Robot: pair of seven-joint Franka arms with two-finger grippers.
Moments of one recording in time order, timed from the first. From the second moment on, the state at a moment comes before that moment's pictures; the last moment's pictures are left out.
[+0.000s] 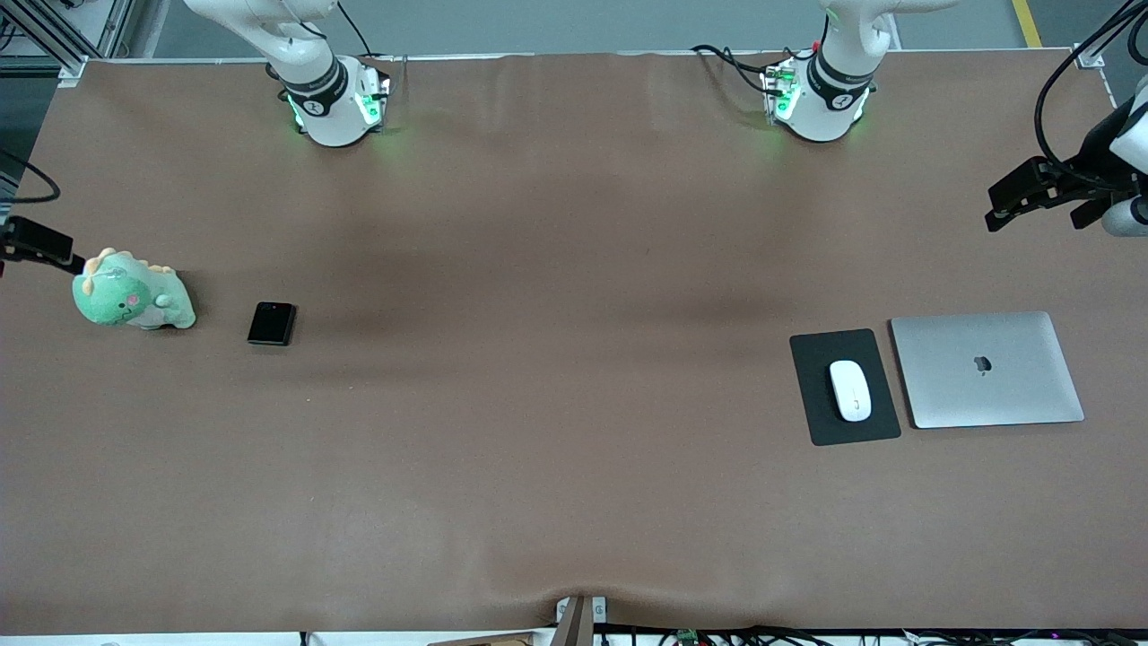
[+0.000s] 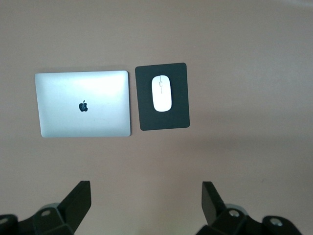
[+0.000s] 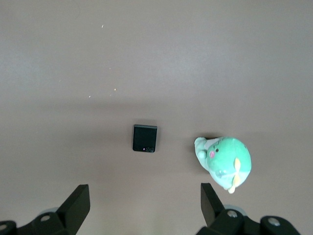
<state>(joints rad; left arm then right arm) 0.00 -0.03 -0.07 -1.54 0.01 1.53 -0.07 -0.03 0.10 -0.14 -1.46 0.00 1.50 -0.20</state>
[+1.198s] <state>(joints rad) 0.00 -0.03 -0.08 -1.54 0.01 1.52 -0.07 -0.03 -0.10 -0.09 -1.65 0.00 1.52 -0.20</state>
